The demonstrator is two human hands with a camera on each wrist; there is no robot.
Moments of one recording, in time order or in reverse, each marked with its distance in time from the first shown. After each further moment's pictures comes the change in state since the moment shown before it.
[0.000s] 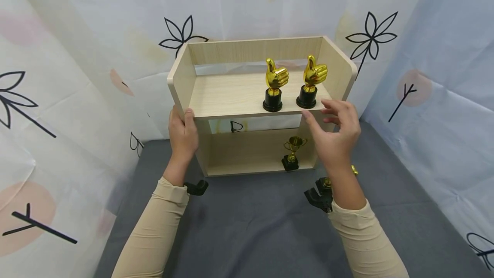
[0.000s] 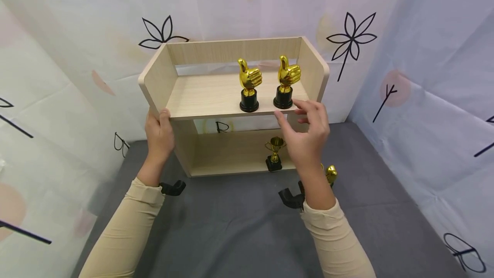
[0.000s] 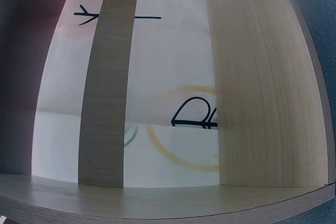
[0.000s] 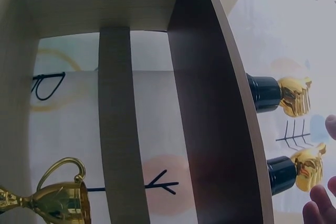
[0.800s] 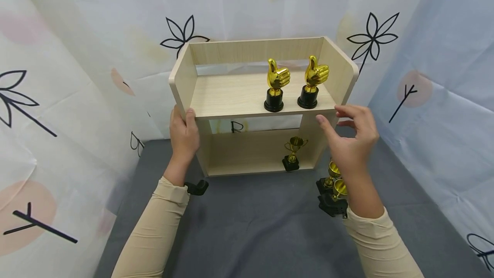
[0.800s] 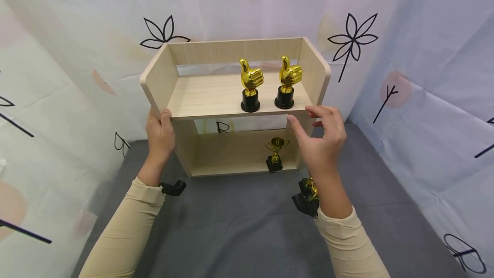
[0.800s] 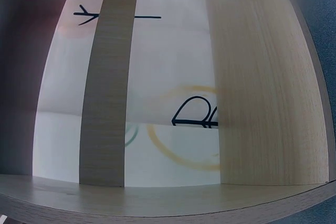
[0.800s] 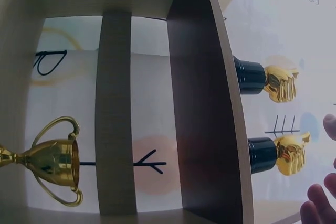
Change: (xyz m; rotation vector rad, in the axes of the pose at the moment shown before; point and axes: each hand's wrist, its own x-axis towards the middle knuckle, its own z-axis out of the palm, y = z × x) left_hand 0.000 -0.001 -0.001 0.013 -0.012 0.004; right_hand 0.003 0.002 -0.027 -0.011 0.004 -0.036
